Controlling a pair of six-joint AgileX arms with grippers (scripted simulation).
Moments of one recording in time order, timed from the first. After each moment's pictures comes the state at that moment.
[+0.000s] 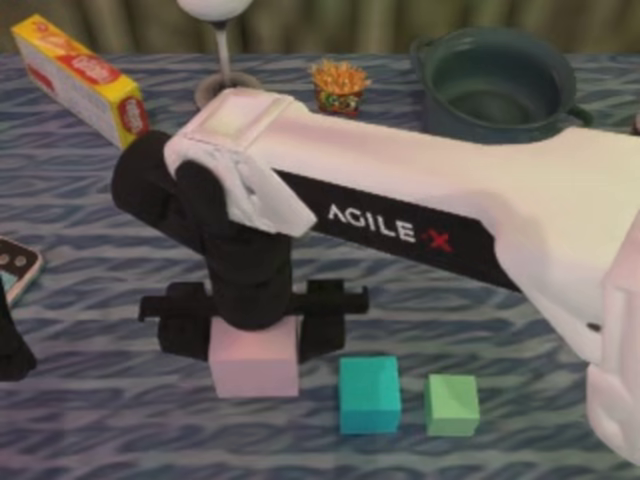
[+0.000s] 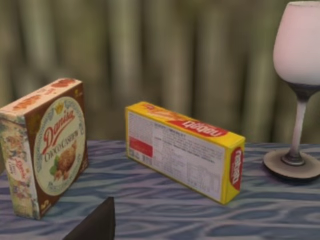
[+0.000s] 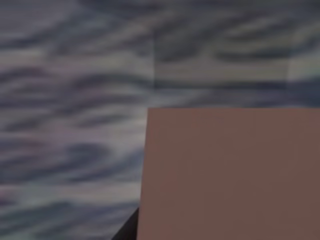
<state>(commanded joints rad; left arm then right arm) 0.02 0.00 0.00 0.00 0.00 0.00 0.97 2.36 2.06 -1.28 0.01 0.97</state>
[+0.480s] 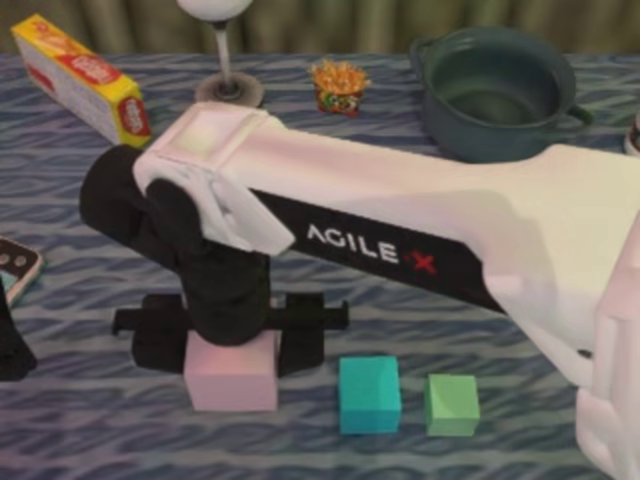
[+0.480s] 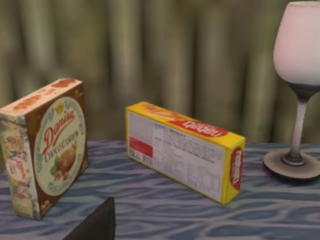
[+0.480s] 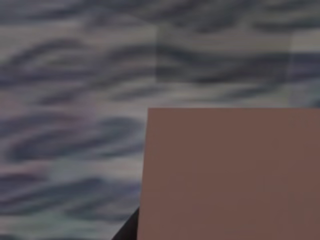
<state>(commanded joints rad) 0.02 0.00 0.00 0.00 0.00 0.00 1.01 2.37 2.10 -1.29 0.01 1.03</state>
